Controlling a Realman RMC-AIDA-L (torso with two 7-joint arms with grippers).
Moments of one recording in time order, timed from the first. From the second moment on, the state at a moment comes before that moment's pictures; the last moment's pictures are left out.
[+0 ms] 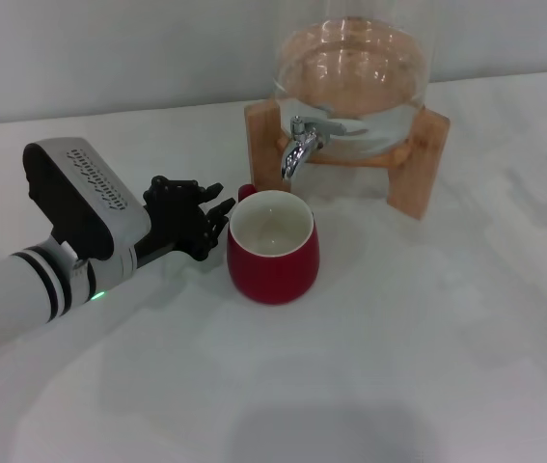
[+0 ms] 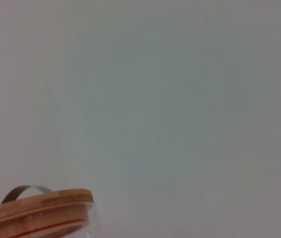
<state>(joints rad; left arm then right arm) -0.86 -2.09 2.66 0.11 -0.38 0.74 -0.35 0.31 2.01 -1.10 -0.13 -0.42 -1.56 0.75</state>
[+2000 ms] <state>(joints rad) -0.84 -2.08 2.66 0.11 -0.41 0.71 -0.35 0.31 2.00 -1.10 -0.13 -0.42 -1.56 0.78</state>
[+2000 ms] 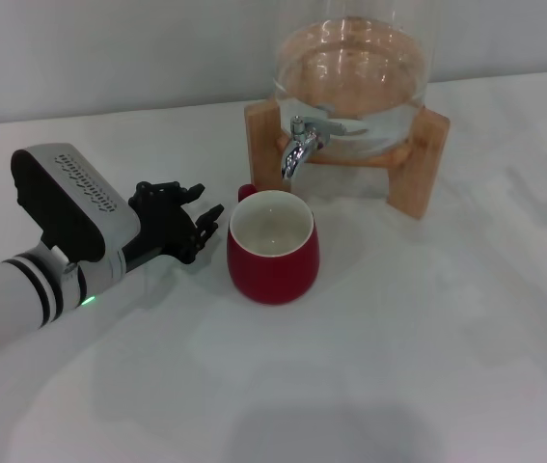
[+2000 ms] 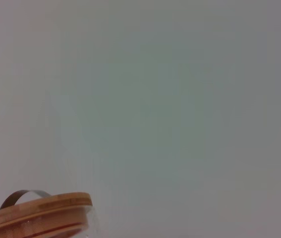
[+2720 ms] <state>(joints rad) -0.74 -2.08 2.40 0.15 -0.41 0.76 -0.16 0.31 2.00 -1.10 -0.13 -0.42 -1.56 0.78</state>
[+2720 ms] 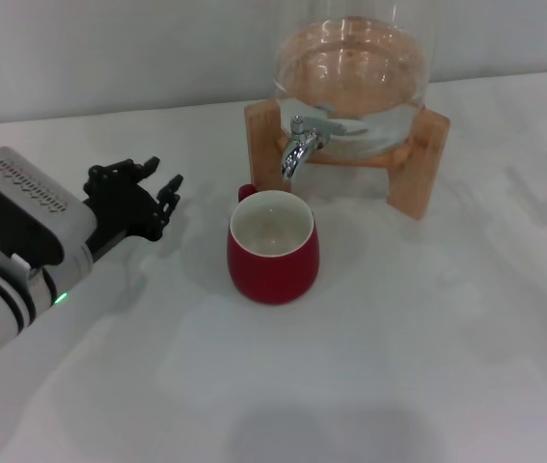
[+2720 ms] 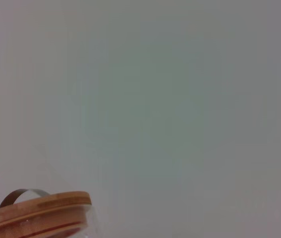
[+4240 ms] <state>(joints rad) -0.49 -2.08 2.22 0.24 -0.41 1.19 0.01 0.31 2.00 -1.10 -0.18 -0.40 -1.50 0.78</state>
